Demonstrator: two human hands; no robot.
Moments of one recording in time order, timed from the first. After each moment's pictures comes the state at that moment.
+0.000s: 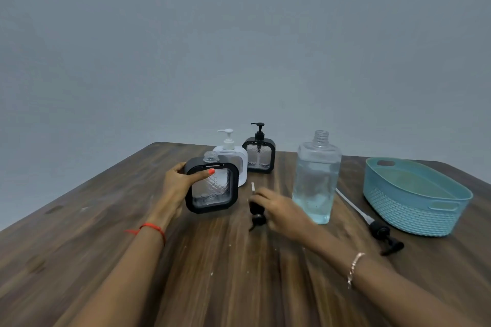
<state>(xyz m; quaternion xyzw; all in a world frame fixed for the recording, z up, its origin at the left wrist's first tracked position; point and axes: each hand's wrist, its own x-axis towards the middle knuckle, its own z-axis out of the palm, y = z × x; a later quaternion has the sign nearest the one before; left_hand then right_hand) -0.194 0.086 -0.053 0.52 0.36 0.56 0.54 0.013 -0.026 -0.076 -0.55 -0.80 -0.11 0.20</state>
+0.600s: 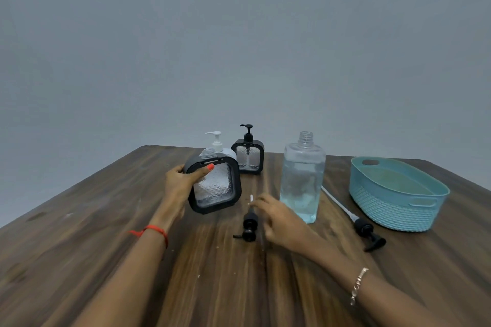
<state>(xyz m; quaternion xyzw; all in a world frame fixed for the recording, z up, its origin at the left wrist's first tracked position) -0.166 0.077 -0.050 0.51 0.35 0.57 0.53 0.024 -0.047 -0.085 -0.59 -0.76 -0.06 0.26</state>
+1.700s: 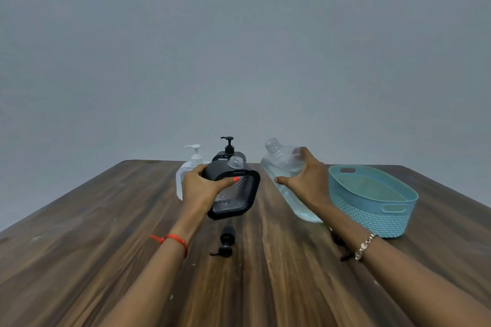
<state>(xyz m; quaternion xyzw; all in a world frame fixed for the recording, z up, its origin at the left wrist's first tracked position) -0.092 0.041 -0.027 0.62 0.36 0.57 0.41 0.092 -0.062 -0.006 -0.65 -0.51 -0.12 0.54</state>
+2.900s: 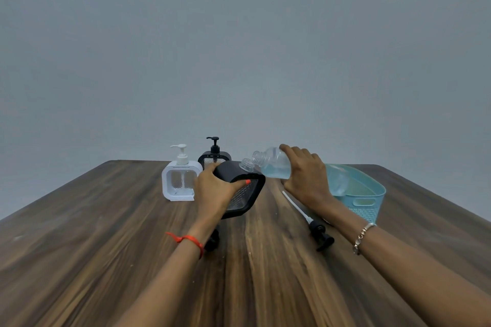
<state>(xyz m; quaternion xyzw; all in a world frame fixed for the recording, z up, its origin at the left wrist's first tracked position) -0.058 -0.013 -0.020 0.66 0.37 0.57 0.33 0.104 -0.097 0.007 -0.68 -0.57 -0.37 0.29</state>
